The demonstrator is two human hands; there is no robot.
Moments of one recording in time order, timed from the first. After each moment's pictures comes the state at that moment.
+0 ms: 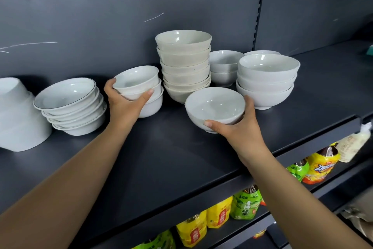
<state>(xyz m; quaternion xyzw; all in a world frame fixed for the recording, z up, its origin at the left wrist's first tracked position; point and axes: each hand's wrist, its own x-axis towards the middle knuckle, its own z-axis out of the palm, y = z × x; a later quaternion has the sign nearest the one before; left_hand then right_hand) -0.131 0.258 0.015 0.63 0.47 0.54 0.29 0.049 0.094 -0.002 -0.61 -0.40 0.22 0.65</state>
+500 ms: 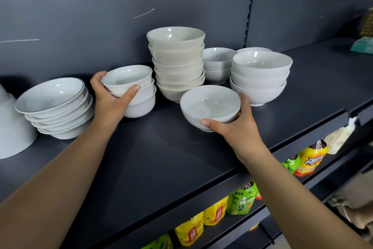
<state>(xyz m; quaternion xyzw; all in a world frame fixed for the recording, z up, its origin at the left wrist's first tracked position) -0.141 0.275 0.019 0.67 0.42 0.55 0.27 0.049 0.092 0.000 -0.61 -0.39 0.22 0.65</state>
